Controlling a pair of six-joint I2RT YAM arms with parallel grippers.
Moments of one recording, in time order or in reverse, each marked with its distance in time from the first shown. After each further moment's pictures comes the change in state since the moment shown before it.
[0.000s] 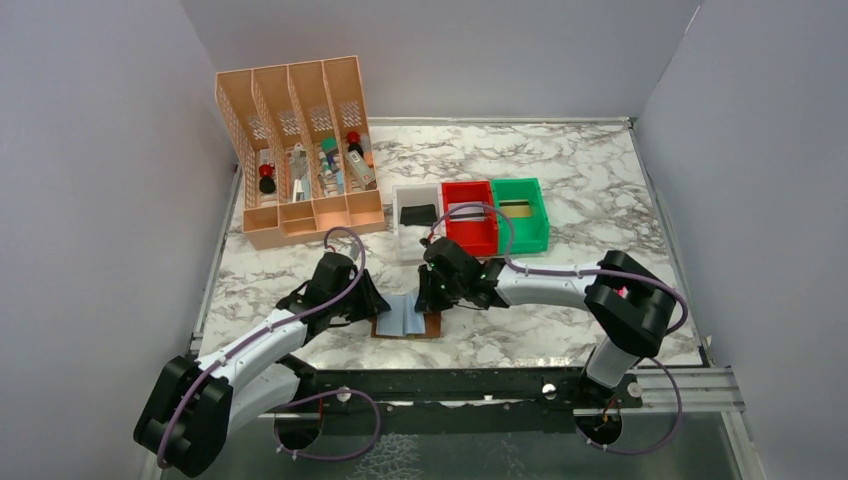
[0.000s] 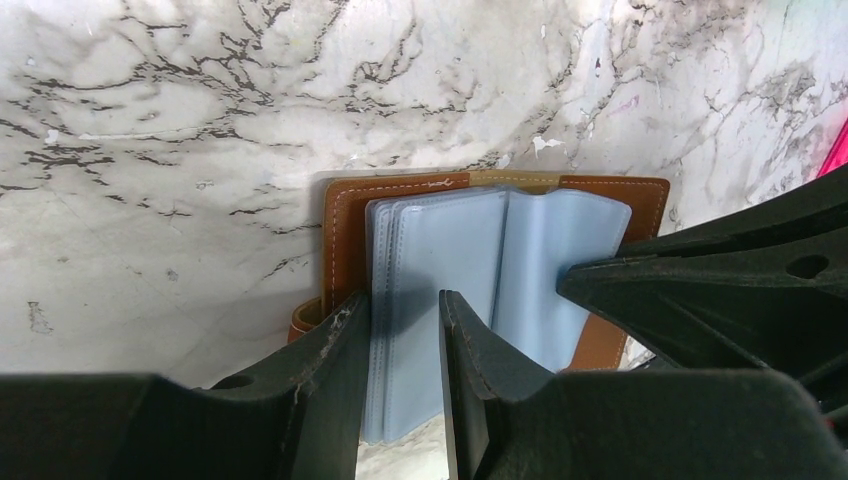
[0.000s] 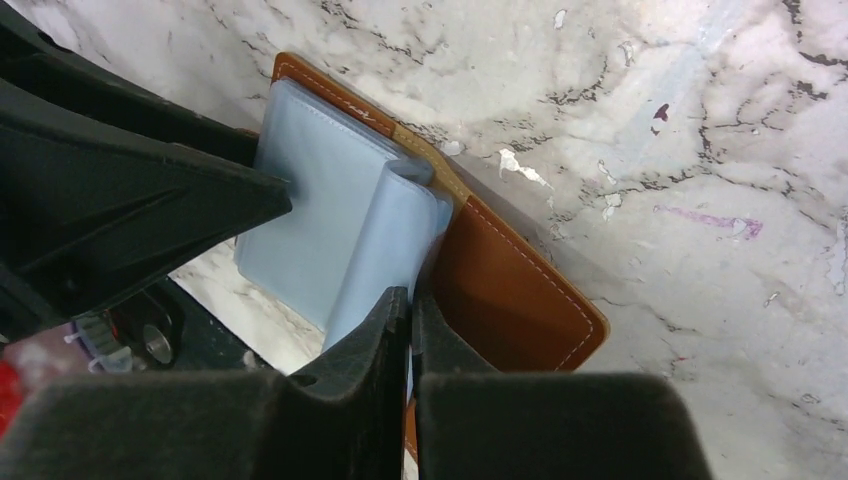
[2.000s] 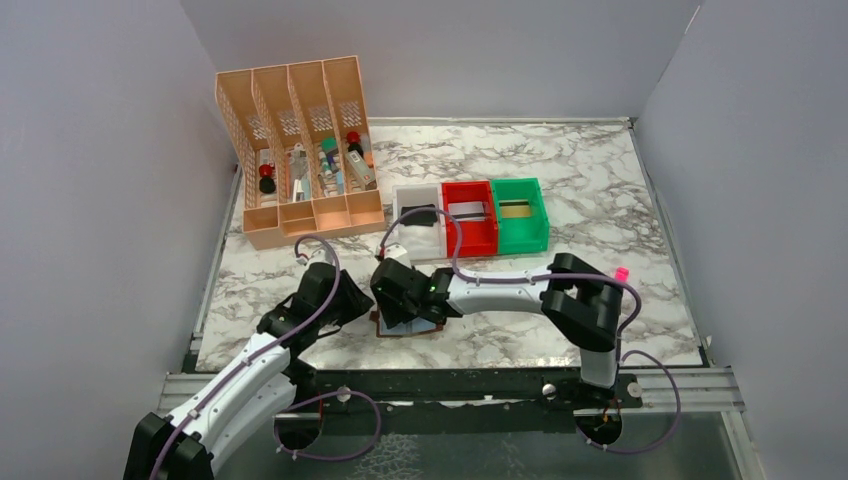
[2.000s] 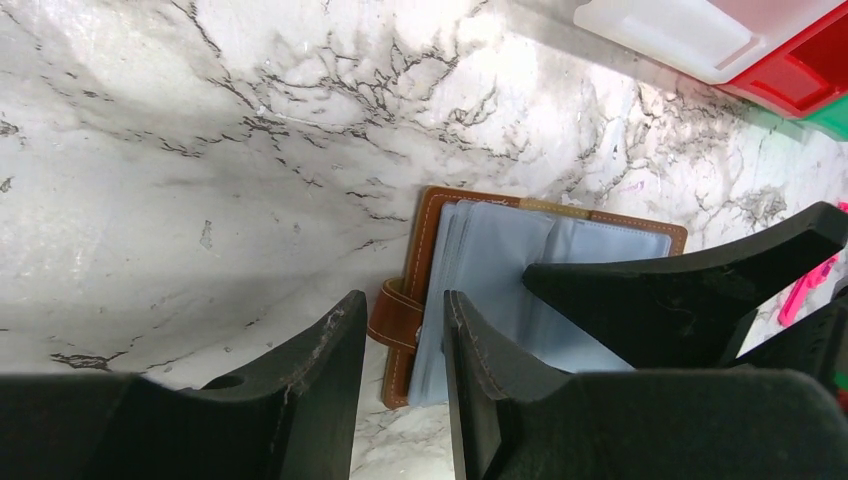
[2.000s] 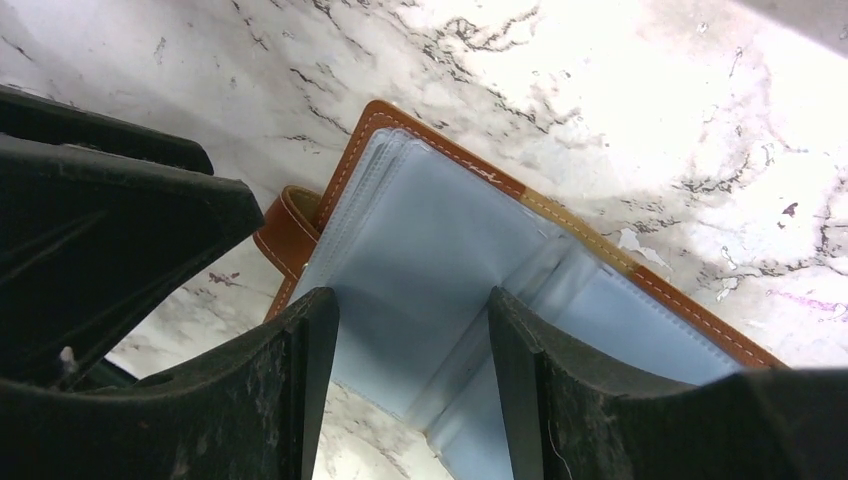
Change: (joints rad) left arm 0.000 -0.279 -0.017 -0.211 -0.226 -0.129; right arm 0.188 0.216 0.306 -0.193 0.294 -0.085
